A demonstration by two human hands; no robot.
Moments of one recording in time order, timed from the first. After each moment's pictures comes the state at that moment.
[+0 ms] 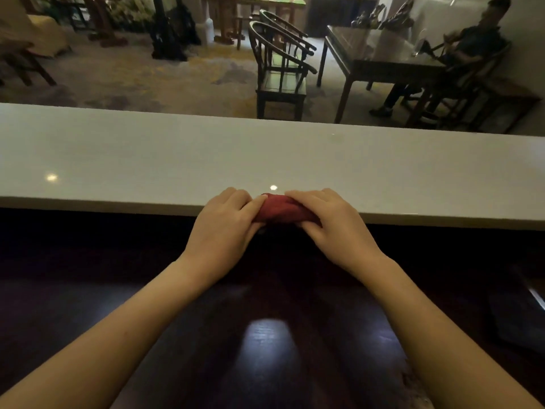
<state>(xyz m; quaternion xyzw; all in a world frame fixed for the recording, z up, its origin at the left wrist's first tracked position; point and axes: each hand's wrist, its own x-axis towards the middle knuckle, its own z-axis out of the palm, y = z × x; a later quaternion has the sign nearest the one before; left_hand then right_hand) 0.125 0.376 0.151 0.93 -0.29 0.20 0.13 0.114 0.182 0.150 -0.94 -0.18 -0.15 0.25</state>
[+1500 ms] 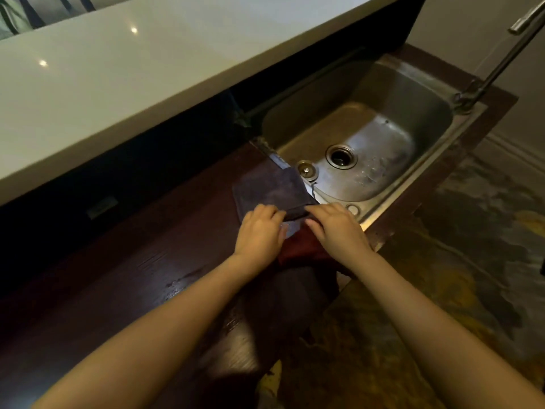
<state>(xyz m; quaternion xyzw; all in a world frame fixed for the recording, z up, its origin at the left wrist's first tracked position) -0.029 -0.133 -0.040 0.82 -0.55 -0.06 0.15 -0.158 -0.254 -0.034 -0.95 0.27 -0.06 0.15</state>
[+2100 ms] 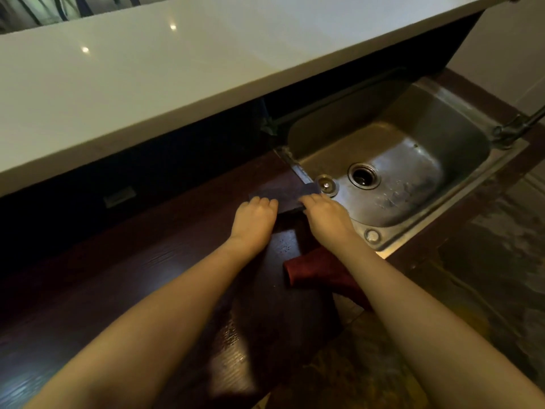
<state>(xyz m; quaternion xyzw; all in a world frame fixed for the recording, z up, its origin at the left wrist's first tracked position) 0.024 -0.146 -0.034 0.87 -0.50 -0.01 0.01 -0.078 -0.276 -0.041 -0.98 0.20 -0.03 0.08</state>
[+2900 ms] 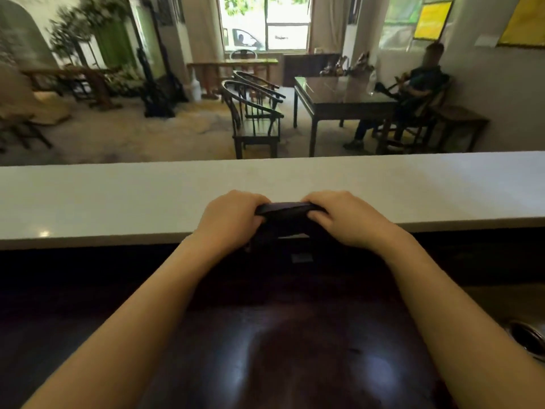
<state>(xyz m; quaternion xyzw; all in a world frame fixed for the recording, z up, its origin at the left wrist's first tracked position) 0.105 0.187 0.215 0.95 -0.26 0.10 0.14 0.067 -0.013 0.221 -0.97 -0.15 -0.07 0.18</state>
